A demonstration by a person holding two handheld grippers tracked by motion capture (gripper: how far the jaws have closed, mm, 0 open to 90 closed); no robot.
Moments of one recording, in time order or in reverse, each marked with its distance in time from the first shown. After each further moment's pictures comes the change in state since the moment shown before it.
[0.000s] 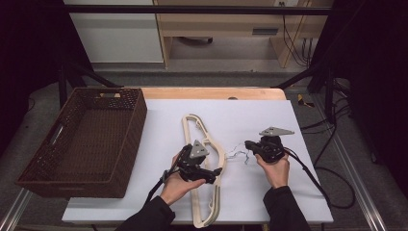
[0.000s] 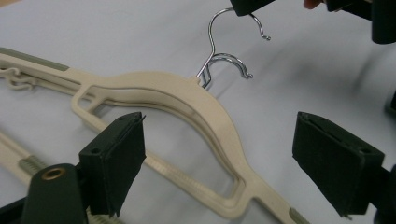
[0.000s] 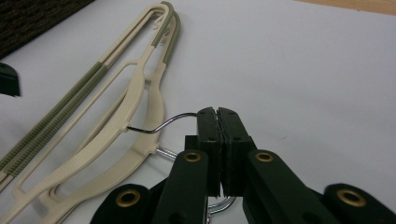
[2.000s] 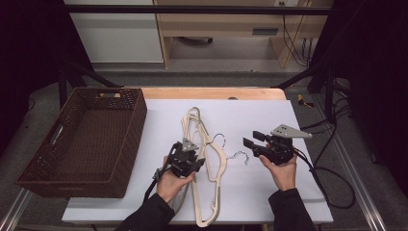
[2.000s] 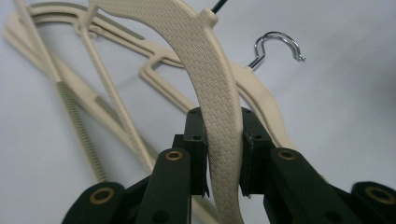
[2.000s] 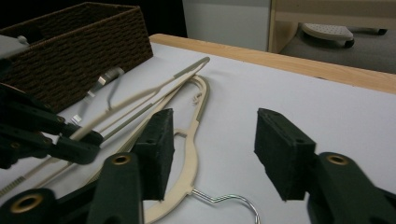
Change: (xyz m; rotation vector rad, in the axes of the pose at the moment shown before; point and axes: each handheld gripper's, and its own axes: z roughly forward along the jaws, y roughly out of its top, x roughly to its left) left arm 0.023 -0.009 -0.023 0.069 0.124 -0.143; right arm 0.016 0.017 -0.046 -0.221 0.072 -0.031
